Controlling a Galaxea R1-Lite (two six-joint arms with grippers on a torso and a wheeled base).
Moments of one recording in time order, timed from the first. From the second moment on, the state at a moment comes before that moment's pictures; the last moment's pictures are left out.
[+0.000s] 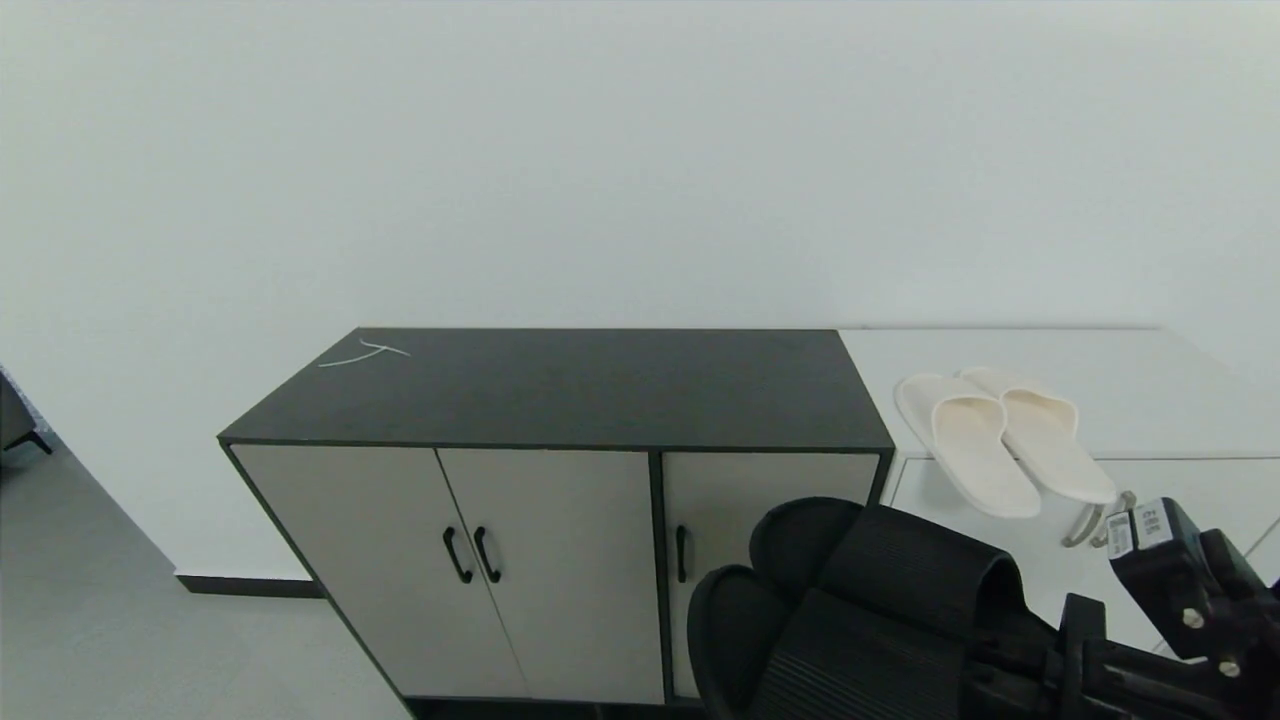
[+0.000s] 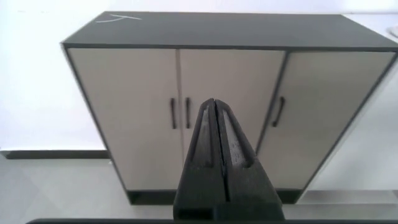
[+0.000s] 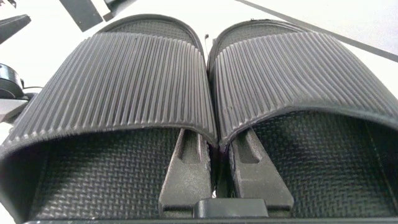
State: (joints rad) left arm 0.00 0.00 0.00 0.00 -0.02 -0.01; right arm 0.93 1.31 -0.25 -0.92 0.01 0.14
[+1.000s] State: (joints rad) left arm 0.00 0.00 0.00 0.00 -0.02 -0.01; right arm 0.93 1.31 -0.23 -0.92 0.01 0.11
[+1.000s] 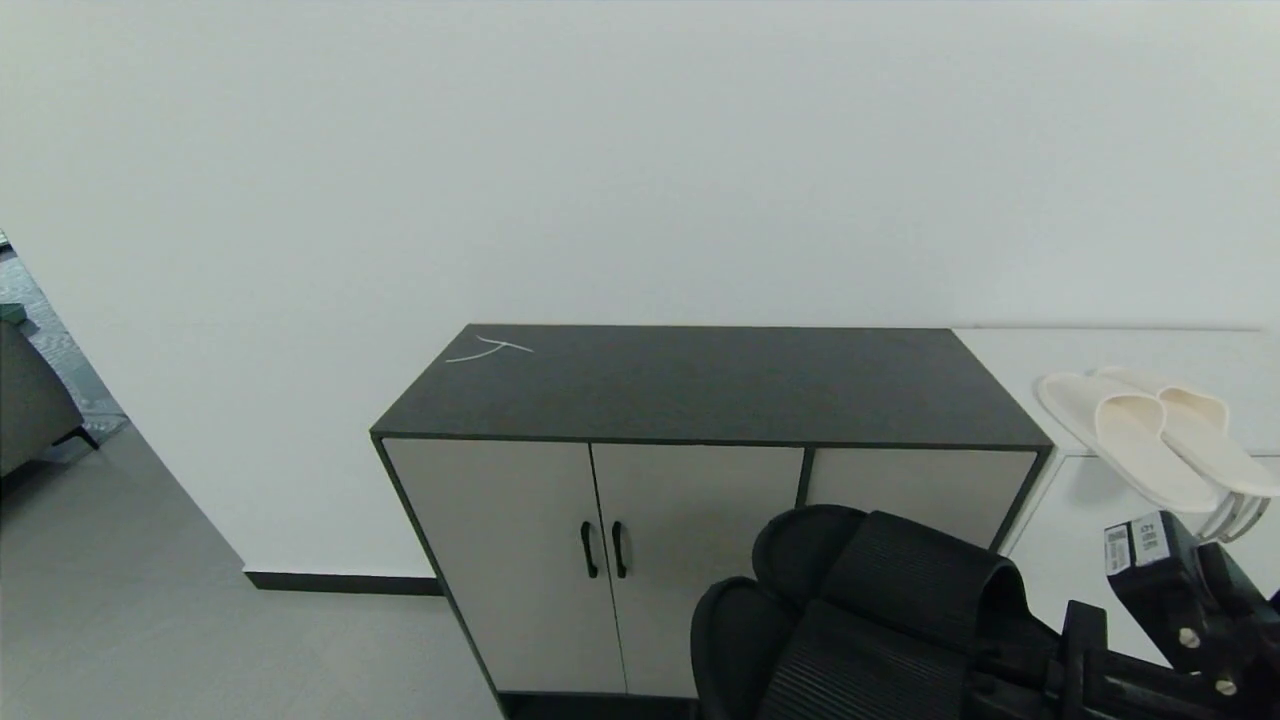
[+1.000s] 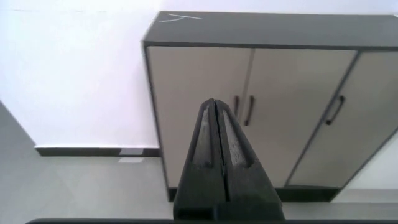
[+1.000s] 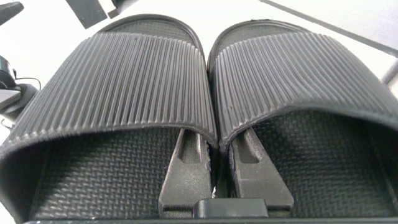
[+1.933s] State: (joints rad) left arm 0.00 0.00 0.00 0.00 -0.02 -0.01; right arm 0.93 1.31 -0.22 -0.92 0.01 0.09
